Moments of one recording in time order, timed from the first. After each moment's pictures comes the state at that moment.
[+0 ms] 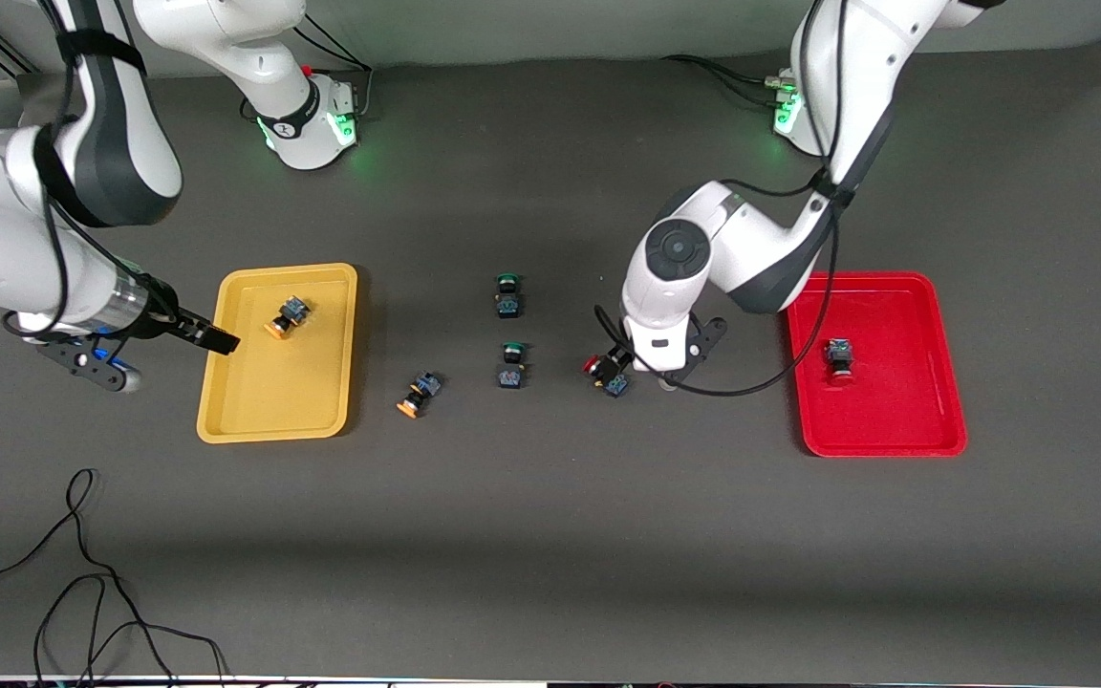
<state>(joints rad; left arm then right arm) -0.36 0.54 -0.34 -1.81 0.17 2.34 -1.66 0.18 0.07 -0.11 -1.90 0.03 1.85 0.55</state>
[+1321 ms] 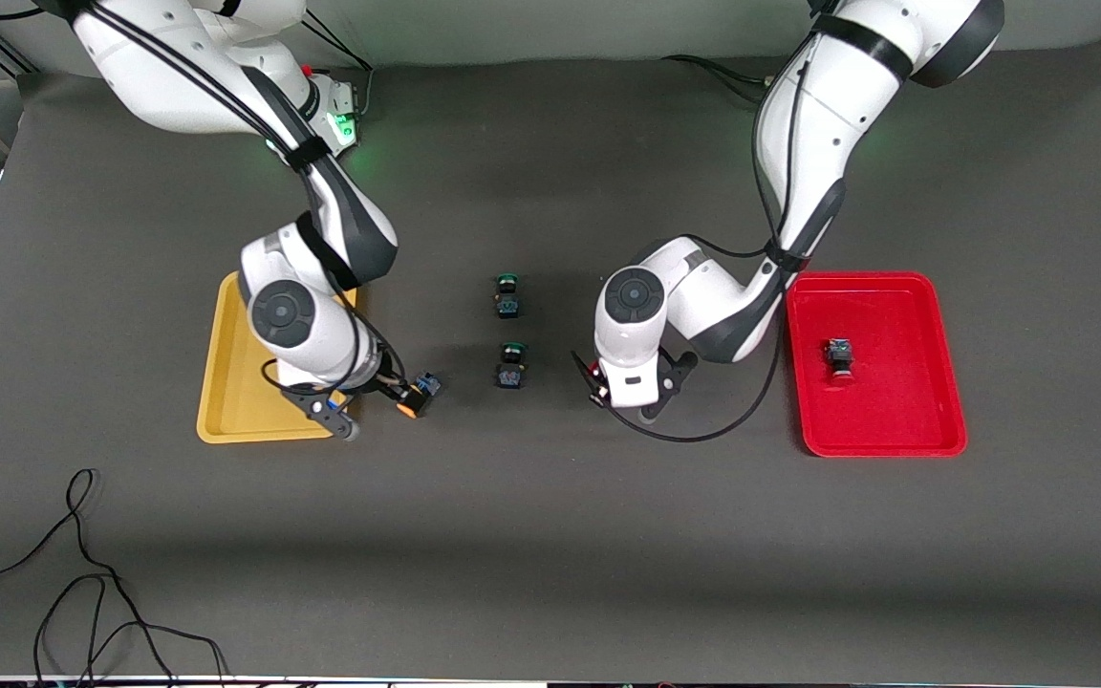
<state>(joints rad) -0.38 0.75 -0.33 -1.56 0.32 2.27 -1.69 0.22 0.47 0.19 -1.90 -0.05 2.33 1.06</state>
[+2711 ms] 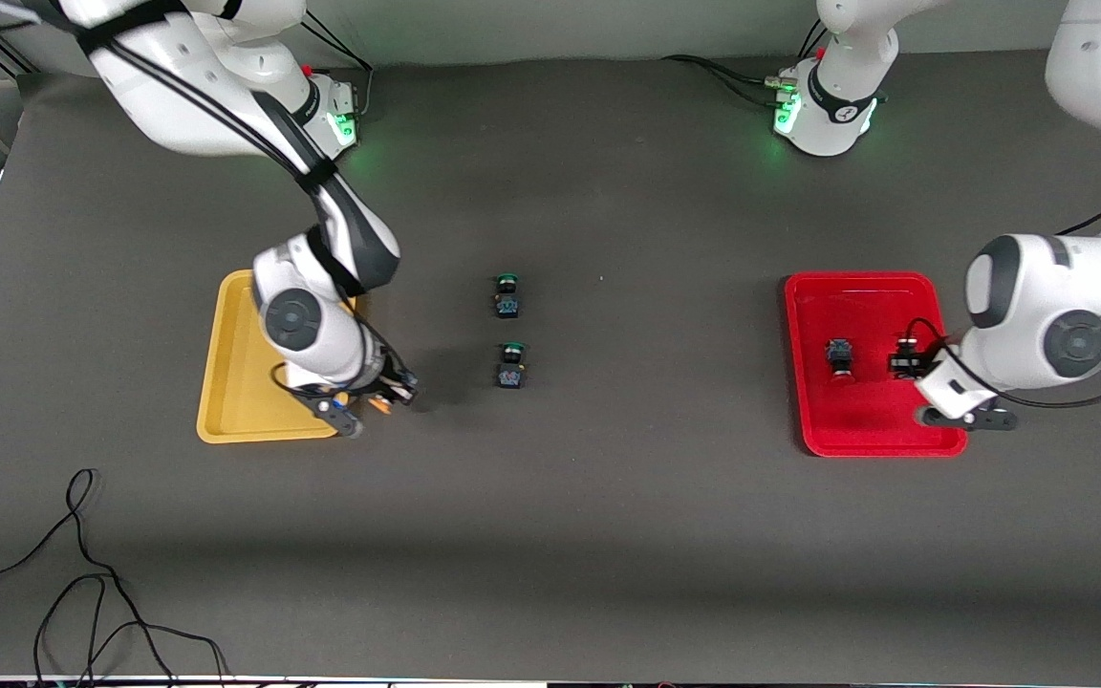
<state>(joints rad) 0.37 0.42 -0.34 -2.05 0.21 2.23 -0.03 0.19 0.42 0.17 -1.92 -0.06 2.26 1.02</state>
